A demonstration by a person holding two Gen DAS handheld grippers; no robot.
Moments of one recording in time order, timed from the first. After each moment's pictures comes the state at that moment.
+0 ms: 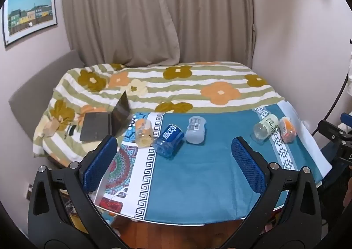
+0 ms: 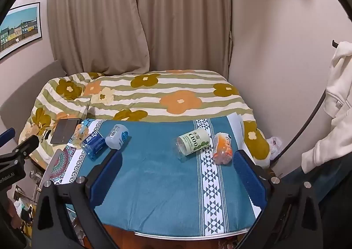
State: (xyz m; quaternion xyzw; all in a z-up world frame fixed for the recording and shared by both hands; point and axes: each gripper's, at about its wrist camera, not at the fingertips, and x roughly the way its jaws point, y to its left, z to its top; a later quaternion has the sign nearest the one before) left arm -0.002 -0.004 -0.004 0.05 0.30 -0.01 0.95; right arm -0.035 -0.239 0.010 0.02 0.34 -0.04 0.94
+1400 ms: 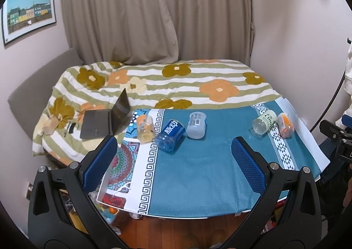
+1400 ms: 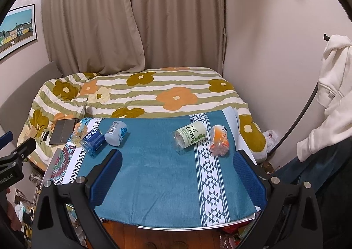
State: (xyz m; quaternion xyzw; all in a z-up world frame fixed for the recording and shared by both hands) left arm -0.011 0.008 0.001 0.04 0.31 -0.02 0.95; right arm -0.046 -0.237 0.017 0.03 0.35 -0.05 0.94
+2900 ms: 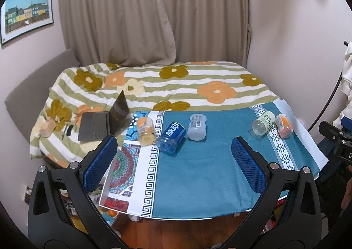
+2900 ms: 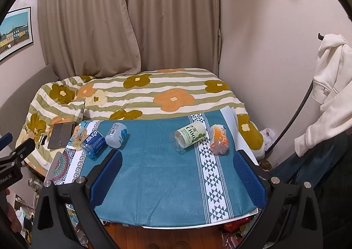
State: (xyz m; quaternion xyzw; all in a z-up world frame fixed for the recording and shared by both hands) left arm -0.004 0.005 0.006 0.04 0.31 -0.03 0.95; right arm -0.047 -0.239 0.019 0.04 0.34 -0.06 0.94
